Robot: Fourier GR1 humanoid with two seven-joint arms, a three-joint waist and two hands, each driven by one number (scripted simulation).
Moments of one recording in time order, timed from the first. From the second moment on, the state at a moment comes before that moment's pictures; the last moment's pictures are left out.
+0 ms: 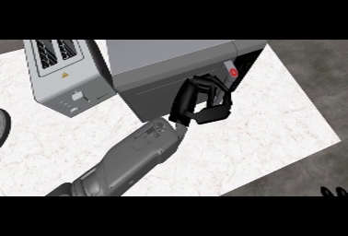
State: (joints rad) left arm -0.89 0.01 -0.76 -0.88 0.72 0.54 -0.38; right arm 0.65 -0.36 0.06 -2.10 -0.46 0.50 -0.57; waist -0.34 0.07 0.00
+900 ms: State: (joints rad) left arm -0.91 0.00 -0.78 -0.84 0.81 0.55 -0.46; right arm 0.68 -0.41 0.04 -2.19 -0.55 0.52 -0.54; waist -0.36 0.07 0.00
